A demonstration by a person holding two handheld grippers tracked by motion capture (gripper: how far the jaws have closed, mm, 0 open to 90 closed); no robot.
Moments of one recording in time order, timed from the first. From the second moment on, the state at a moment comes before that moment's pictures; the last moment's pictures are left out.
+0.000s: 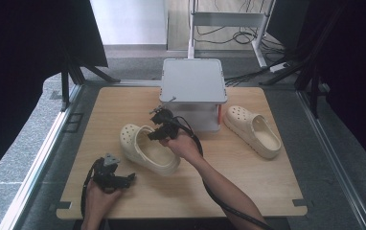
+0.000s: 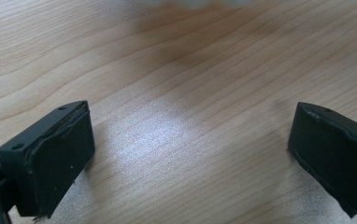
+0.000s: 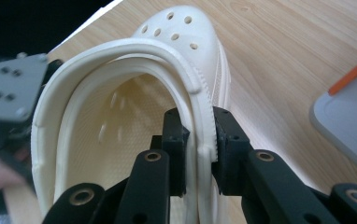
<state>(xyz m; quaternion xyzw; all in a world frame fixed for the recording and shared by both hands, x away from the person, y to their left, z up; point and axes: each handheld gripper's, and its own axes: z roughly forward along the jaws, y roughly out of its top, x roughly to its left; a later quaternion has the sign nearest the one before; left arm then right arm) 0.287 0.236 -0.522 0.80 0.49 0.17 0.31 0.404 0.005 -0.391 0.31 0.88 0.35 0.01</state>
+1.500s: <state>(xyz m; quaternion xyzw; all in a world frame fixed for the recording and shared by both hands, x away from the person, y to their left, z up) 0.285 0.252 -0.522 0.79 0.51 0.17 0.31 0.302 -0.116 -0.449 0.28 0.89 0.36 0.00</state>
